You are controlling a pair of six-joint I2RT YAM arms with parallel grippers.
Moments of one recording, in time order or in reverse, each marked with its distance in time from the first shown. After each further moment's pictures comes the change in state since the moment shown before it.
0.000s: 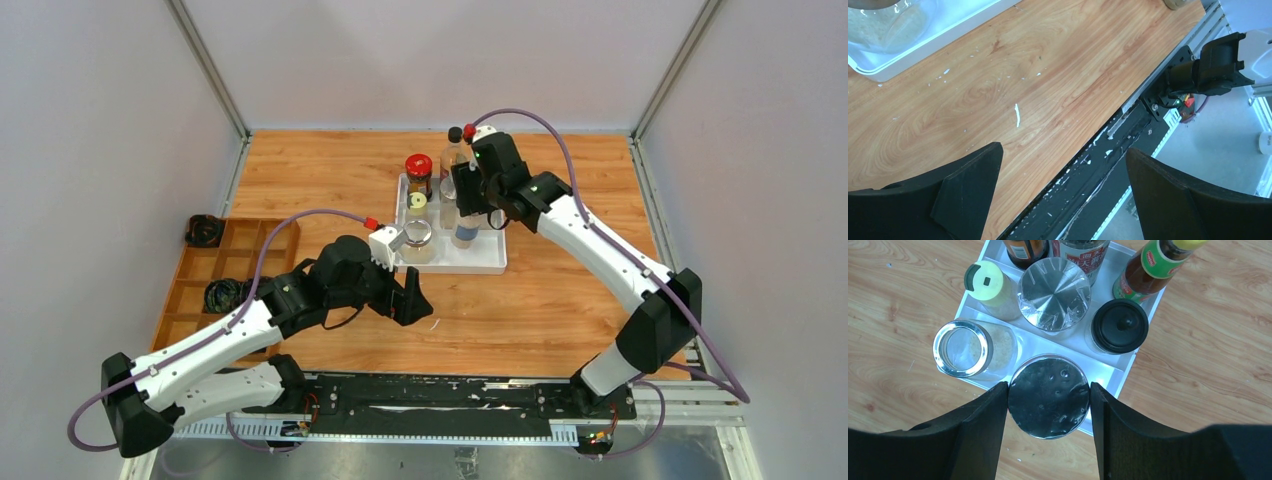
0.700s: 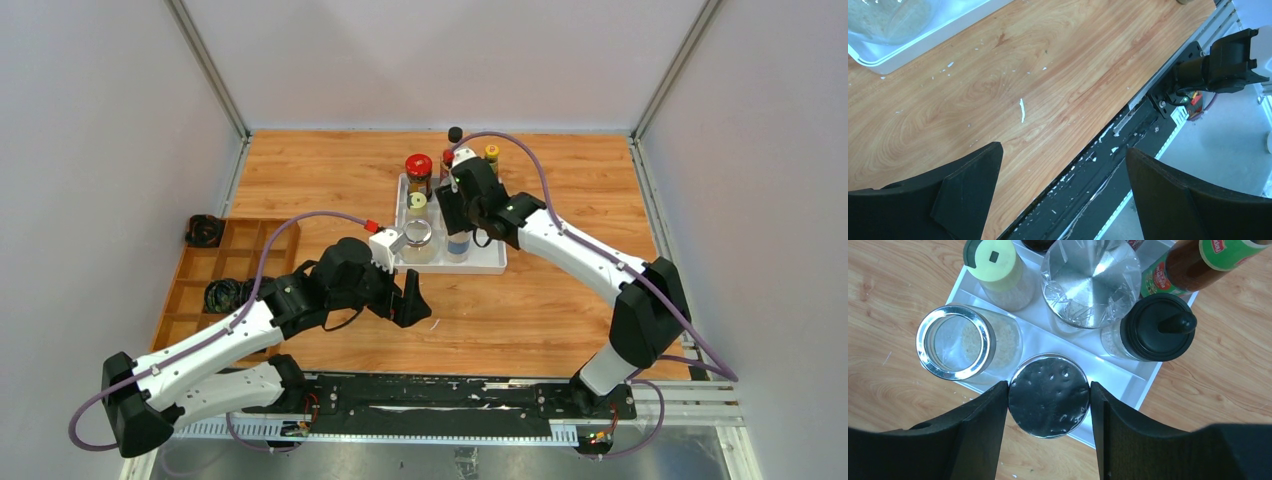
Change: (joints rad) left arm 0.000 0.000 -0.018 -0.002 -0.010 0.005; right arm 0.074 0.056 -0.153 0.174 0.042 -0.034
